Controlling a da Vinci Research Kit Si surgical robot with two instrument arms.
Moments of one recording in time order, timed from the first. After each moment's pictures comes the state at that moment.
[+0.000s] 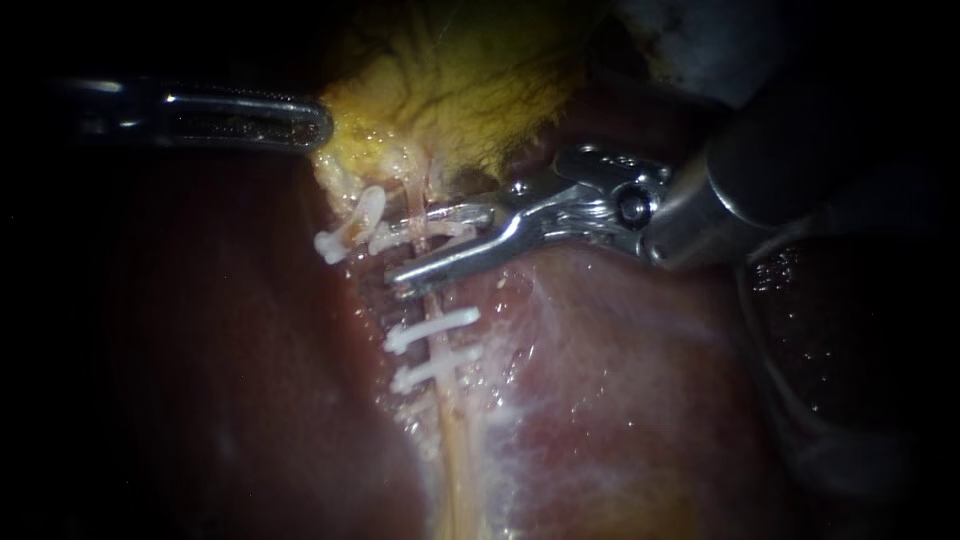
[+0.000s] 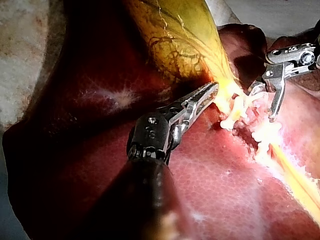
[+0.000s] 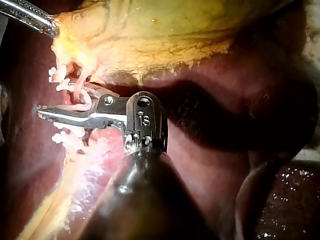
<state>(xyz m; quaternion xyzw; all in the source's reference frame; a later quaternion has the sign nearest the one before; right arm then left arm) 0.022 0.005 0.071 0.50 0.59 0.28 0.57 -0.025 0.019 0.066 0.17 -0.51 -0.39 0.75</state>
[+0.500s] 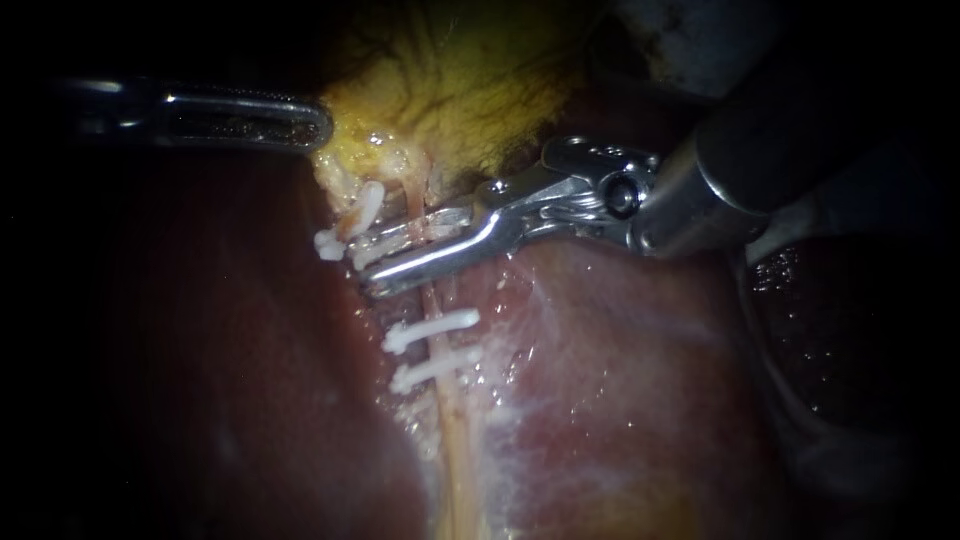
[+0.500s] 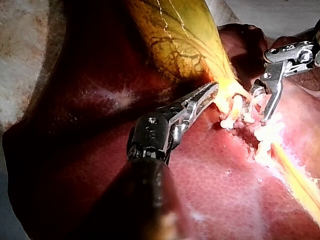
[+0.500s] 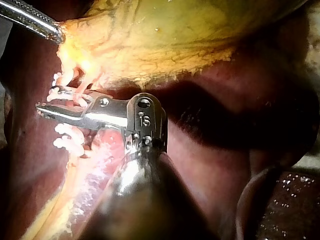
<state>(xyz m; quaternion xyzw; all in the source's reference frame) 0.022 0.006 0.071 0.50 0.59 0.28 0.57 -0.025 0.019 0.066 0.17 -0.51 -0.39 0.75</state>
